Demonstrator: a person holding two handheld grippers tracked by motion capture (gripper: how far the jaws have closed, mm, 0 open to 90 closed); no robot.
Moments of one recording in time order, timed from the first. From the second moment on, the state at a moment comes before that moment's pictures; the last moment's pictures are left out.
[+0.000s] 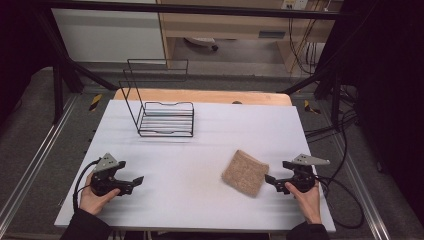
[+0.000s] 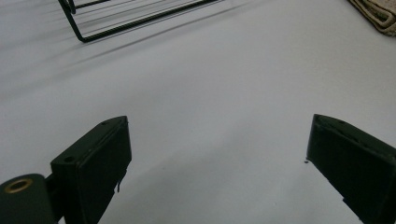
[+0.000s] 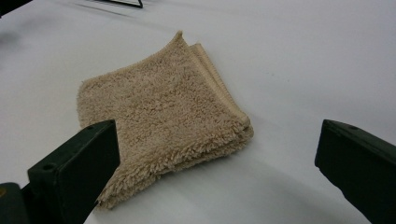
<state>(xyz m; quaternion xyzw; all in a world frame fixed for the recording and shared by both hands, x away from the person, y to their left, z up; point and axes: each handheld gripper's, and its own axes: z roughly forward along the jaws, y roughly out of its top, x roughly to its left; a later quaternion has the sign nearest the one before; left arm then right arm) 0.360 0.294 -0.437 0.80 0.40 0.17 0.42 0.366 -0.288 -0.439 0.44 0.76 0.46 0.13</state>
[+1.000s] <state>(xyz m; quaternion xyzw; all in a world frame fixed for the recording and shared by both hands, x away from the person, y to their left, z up) 0.361 0.290 -0.438 0.80 0.40 0.16 0.42 0.364 -0.243 -0.430 0.41 0.79 0.44 0.14</state>
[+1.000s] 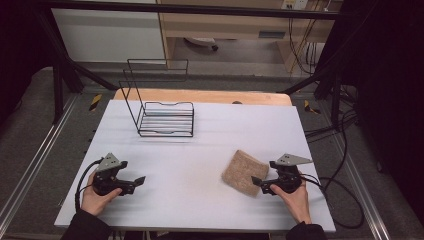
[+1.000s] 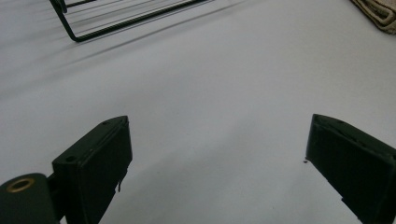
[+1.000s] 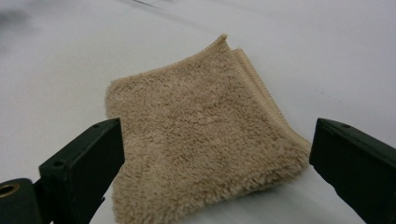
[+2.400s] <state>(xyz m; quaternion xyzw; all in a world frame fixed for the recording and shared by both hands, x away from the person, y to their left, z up) 0.360 0.289 -0.438 0.81 0.39 0.17 0.41 0.376 -0.132 -0.447 0.35 0.85 0.36 0.14</state>
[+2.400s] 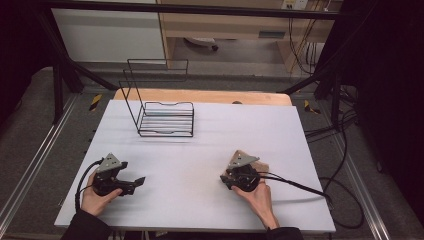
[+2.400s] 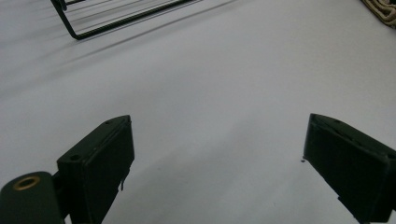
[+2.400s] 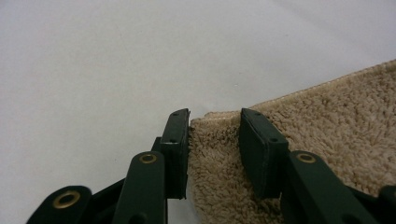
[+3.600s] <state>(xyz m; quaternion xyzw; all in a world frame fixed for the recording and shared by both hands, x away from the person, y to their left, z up) 0.360 0.288 -0.439 0.81 0.39 0.16 0.41 0.382 -0.135 -0.419 0.38 0.83 0.39 0.11</state>
